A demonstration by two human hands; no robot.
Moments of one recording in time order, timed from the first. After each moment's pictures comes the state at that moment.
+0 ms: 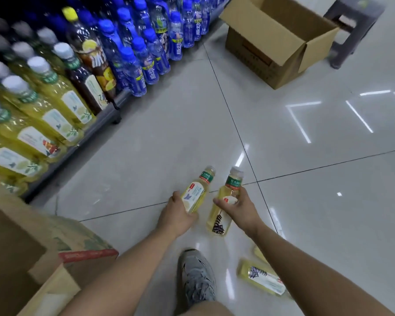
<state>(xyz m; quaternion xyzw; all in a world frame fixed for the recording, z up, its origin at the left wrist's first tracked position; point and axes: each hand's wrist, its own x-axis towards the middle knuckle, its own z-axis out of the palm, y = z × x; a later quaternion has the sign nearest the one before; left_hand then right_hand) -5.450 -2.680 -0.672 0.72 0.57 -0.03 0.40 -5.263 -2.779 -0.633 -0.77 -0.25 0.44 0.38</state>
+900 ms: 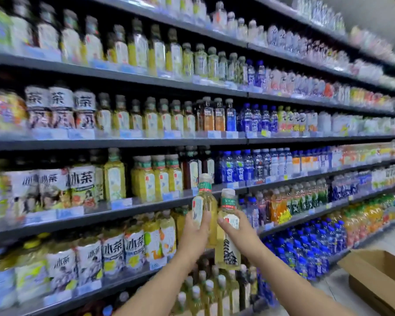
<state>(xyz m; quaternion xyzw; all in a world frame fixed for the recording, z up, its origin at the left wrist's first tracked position) -5.734 -2.719 -0.058 0.56 0.53 0.57 0.30 -5.576 -2.709 -0.058 -0.48 -0.64 0.33 0.49</state>
